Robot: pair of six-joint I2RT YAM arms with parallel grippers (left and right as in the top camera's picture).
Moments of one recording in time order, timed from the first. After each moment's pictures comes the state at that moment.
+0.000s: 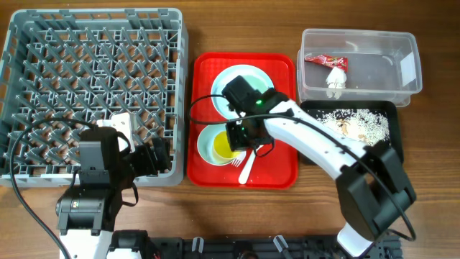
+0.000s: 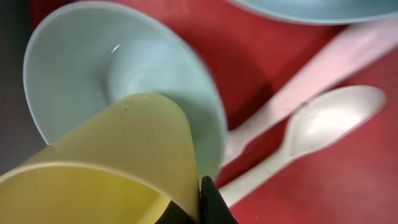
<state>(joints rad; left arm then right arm) -0.03 0.78 0.73 -0.83 0.17 -0.28 0.66 1.82 1.31 -0.92 -0.21 0.48</state>
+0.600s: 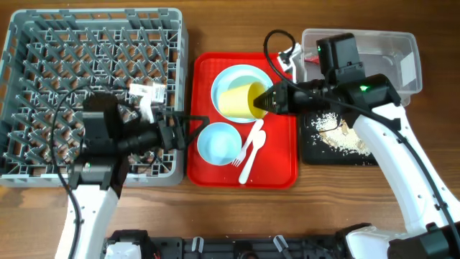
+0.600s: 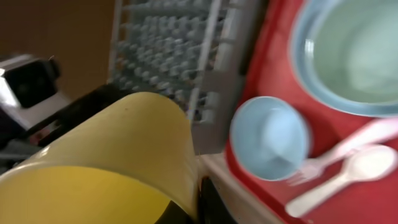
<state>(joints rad) -0.03 1.04 0.74 -0.29 1.01 -0.41 0.28 1.47 1.32 -0.84 -0.86 0.35</state>
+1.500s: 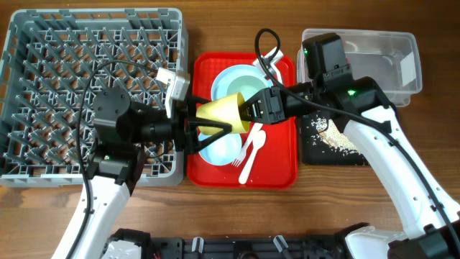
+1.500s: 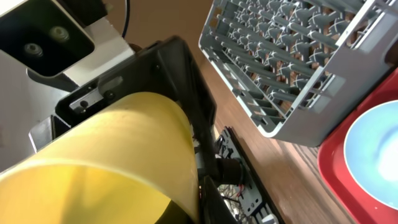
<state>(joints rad) -0.20 1.10 0.74 0.28 1.27 -0.68 0.36 1.47 1.32 -0.75 -1.19 0.33</state>
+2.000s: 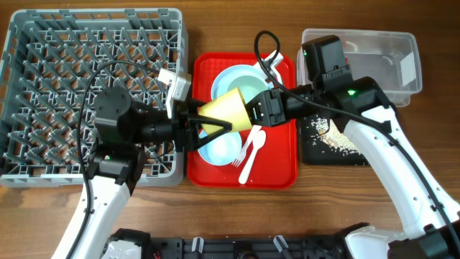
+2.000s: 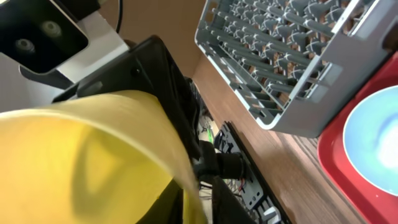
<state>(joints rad) -0.20 1.10 0.74 0.23 1.26 -0.65 0.36 1.47 1.32 -0.81 -1.17 0.32</state>
